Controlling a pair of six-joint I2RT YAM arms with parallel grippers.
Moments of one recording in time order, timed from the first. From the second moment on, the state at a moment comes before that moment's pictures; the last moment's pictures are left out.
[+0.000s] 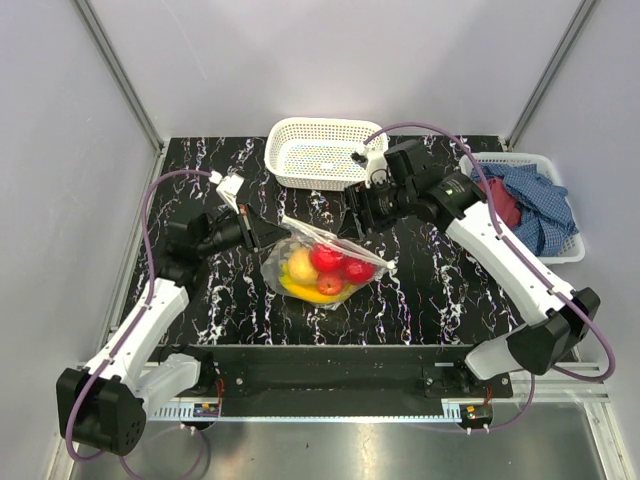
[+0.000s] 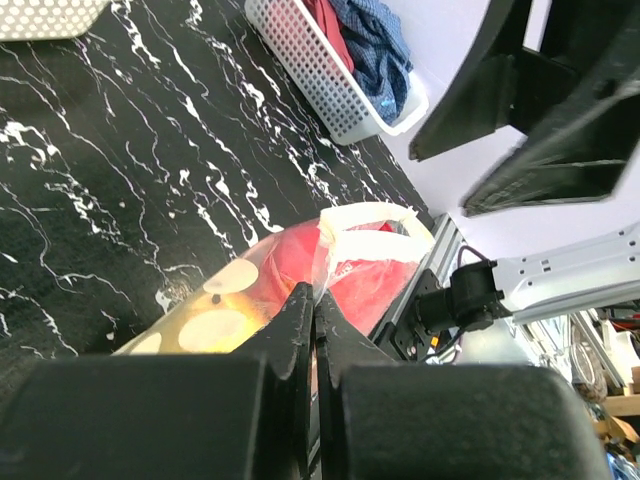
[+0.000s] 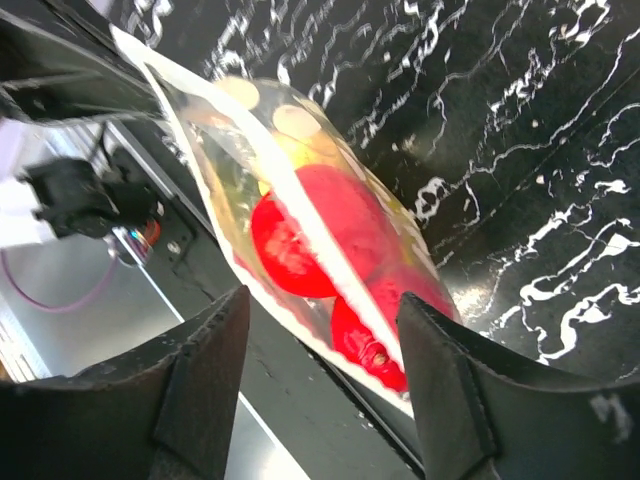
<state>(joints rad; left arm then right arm) -0.25 0.98 0.73 0.06 0.80 -0.60 0.61 1.45 1.58 -0.87 -0.41 0.25</state>
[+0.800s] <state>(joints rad) -0.25 0.98 0.72 0.06 0.81 -0.61 0.61 1.53 1.49 -0.88 -0.55 0.09</state>
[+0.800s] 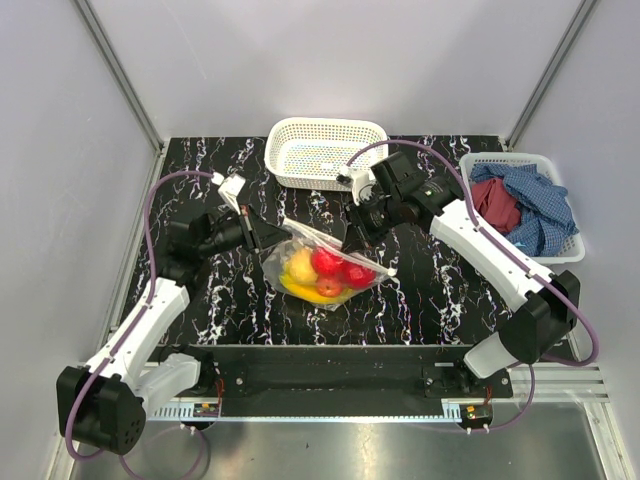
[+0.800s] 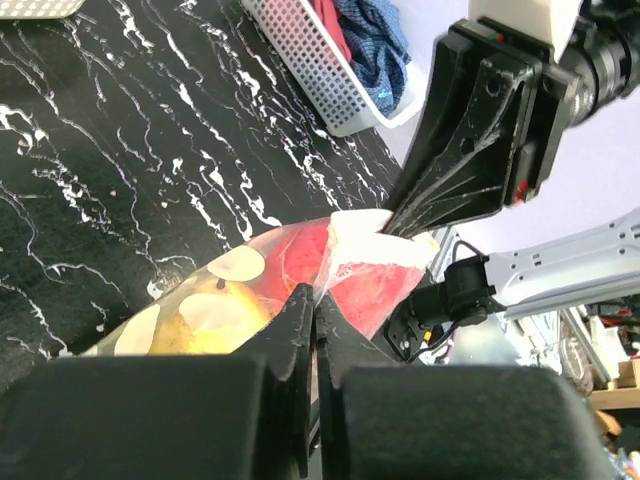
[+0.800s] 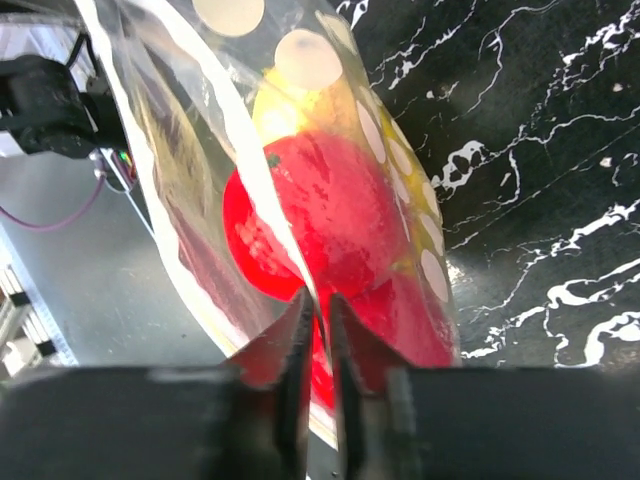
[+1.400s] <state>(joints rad) -0.52 0.93 0.96 -0.35 0.35 -0.82 0.61 1.52 1.46 -0.74 -0.57 0.39</state>
